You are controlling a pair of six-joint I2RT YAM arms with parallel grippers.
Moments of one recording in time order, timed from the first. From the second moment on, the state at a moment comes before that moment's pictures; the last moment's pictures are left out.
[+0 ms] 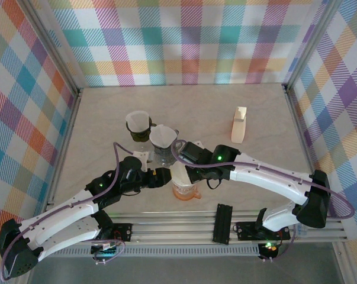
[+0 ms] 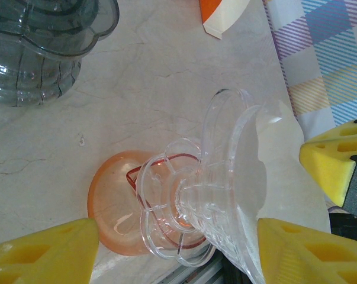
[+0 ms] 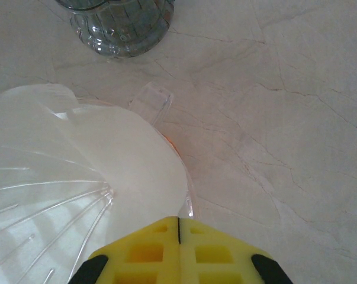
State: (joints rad) left arm -0.83 0.81 0.54 -0.30 0.11 -0.86; right arm 1.12 1.41 1.28 -1.07 0.30 0.63
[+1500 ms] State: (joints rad) left arm -0.83 0.79 0.53 -0.29 0.11 -0.87; right arm 1.03 1.55 1.21 -0.94 0.16 0.63
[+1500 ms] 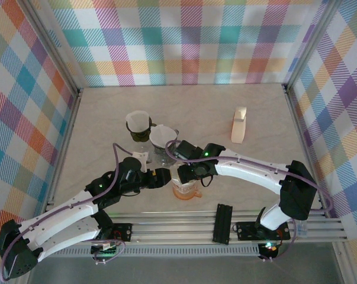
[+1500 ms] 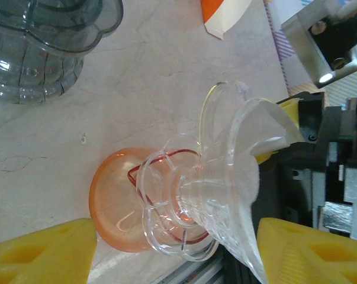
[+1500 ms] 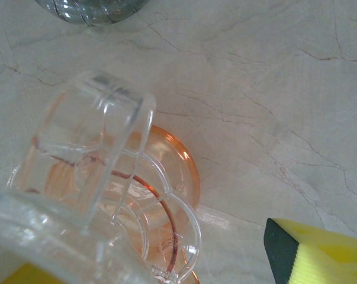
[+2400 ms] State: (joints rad) left arm -0.83 0.84 0.53 -0.26 0.14 -0.87; right arm 1.03 1.51 1.18 -0.92 0.16 0.65
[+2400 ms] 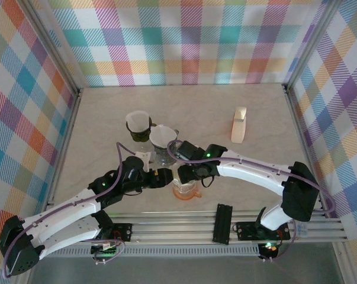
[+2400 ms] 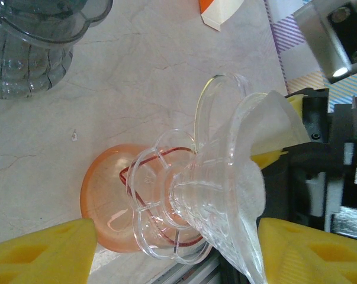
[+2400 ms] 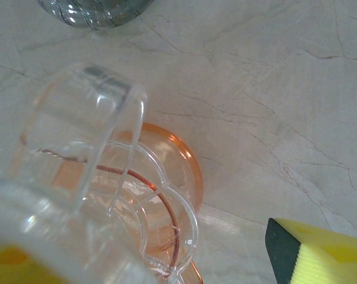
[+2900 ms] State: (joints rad) left arm -0.83 0.81 0.53 -0.26 0.14 -0.87; right arm 1.03 1.42 1.15 -0.91 0.14 0.67
